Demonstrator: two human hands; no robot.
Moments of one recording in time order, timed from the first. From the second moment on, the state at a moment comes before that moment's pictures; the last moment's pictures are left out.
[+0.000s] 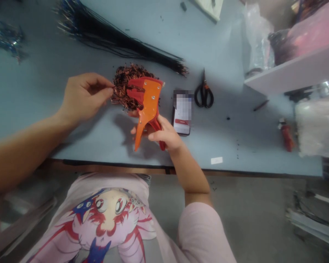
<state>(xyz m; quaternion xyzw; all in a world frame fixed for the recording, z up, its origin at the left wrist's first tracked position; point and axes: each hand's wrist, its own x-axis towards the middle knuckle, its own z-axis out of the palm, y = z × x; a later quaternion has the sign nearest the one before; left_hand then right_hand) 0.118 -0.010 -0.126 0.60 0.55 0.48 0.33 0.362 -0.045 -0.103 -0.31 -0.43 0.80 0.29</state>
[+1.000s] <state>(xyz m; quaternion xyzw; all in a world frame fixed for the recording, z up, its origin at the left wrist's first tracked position) 0.124 -0.029 -0.114 0.70 0.52 0.42 0.25 0.348 -0.059 -0.104 -0.41 -0.47 0.74 0.26</state>
